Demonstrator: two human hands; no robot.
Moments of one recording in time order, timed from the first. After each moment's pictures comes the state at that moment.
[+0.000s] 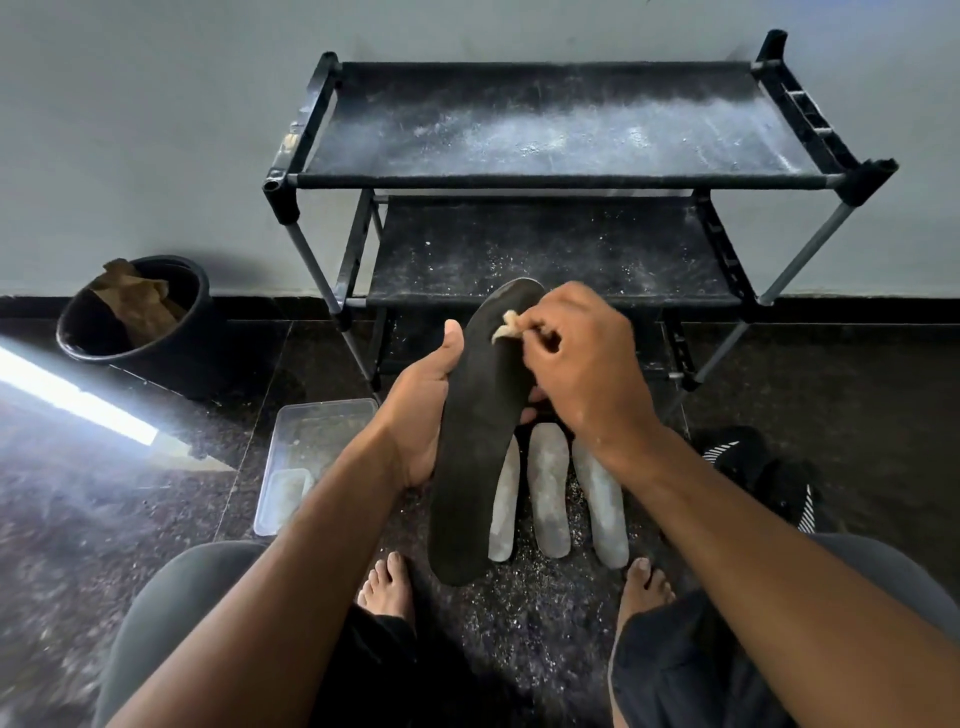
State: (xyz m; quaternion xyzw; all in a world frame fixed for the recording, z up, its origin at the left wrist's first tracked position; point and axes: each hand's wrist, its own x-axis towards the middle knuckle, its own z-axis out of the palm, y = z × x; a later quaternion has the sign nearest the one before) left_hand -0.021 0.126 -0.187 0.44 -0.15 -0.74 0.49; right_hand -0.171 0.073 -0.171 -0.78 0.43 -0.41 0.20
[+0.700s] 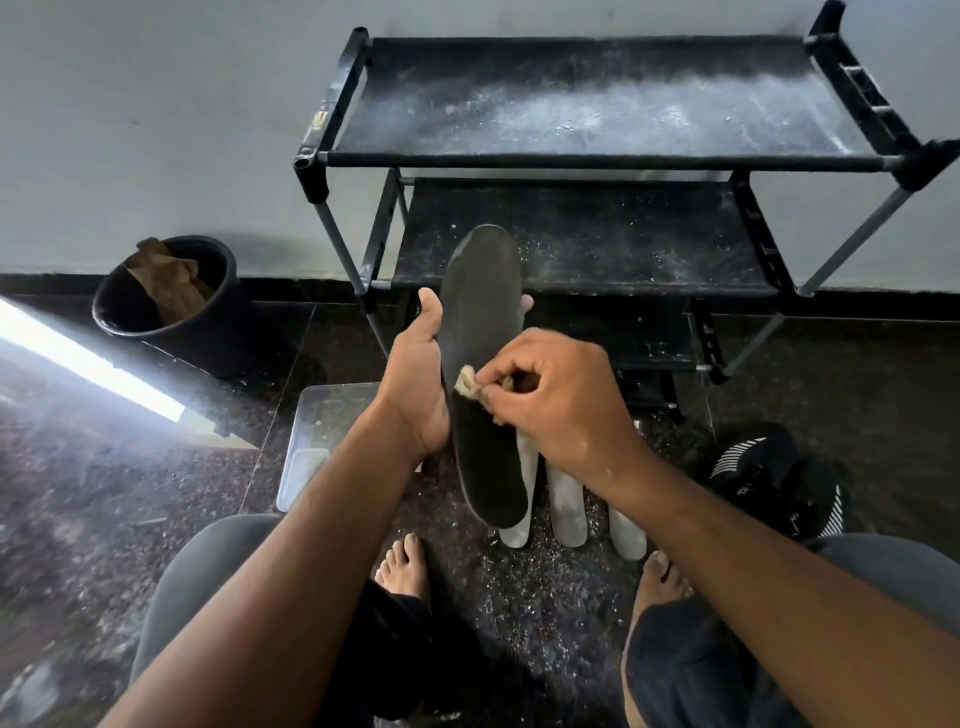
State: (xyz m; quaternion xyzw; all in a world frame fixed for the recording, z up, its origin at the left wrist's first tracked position) left_hand 0.000 0.117 -0.192 0.41 -0.12 -0.70 0.57; right_hand -0.151 0.114 -0.170 -0.76 0.39 -0.36 0.37
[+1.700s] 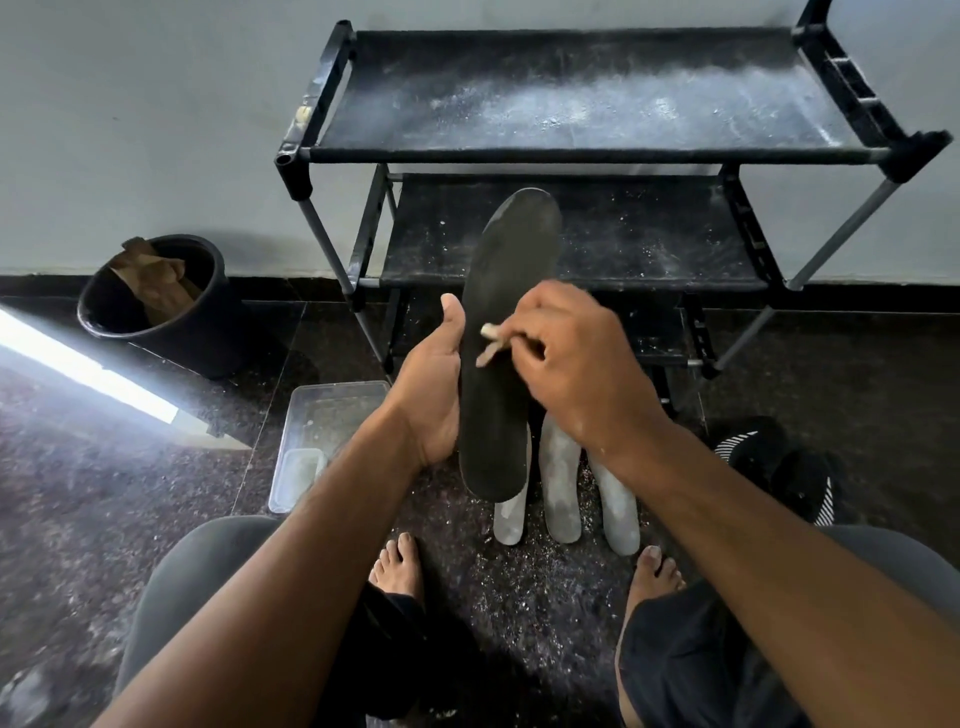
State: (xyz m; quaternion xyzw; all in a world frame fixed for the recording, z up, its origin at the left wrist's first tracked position) left_hand -0.015 0.115 -0.205 0.39 -0.16 -0.74 0.53; right_hand -0.163 0.090 -0.163 -0.84 0.39 -0.34 0.16
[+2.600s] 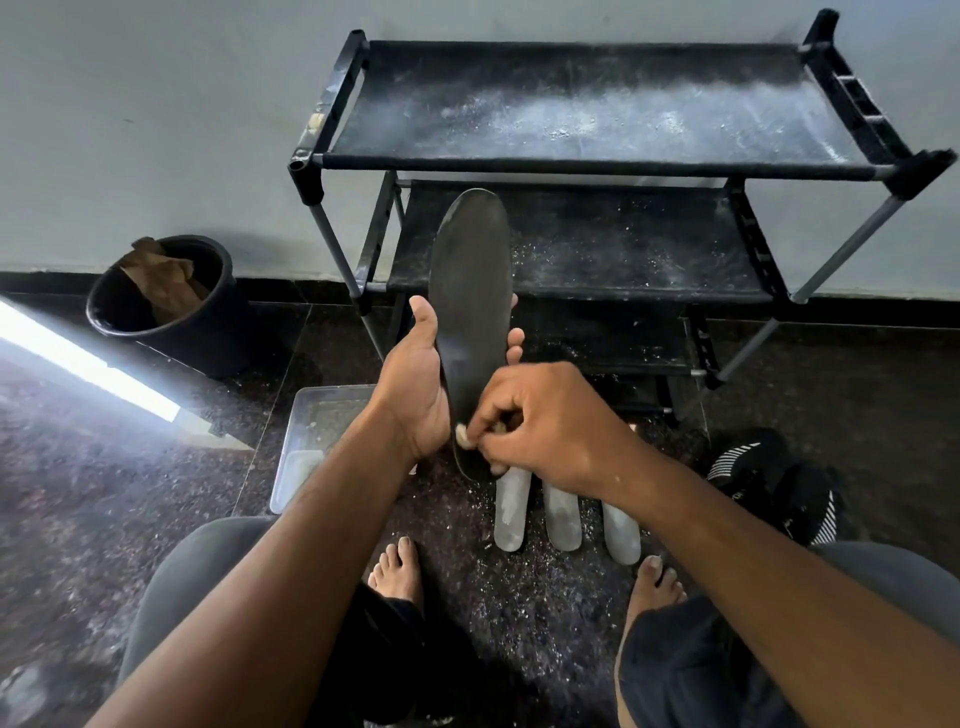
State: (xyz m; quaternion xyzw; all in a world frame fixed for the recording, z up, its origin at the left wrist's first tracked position) left_hand -0.001 0.111 -0.203 0.39 -0.11 -0.71 0.58; right_hand -0.160 0.115 -0.163 -0.82 0.33 -0.19 0.42
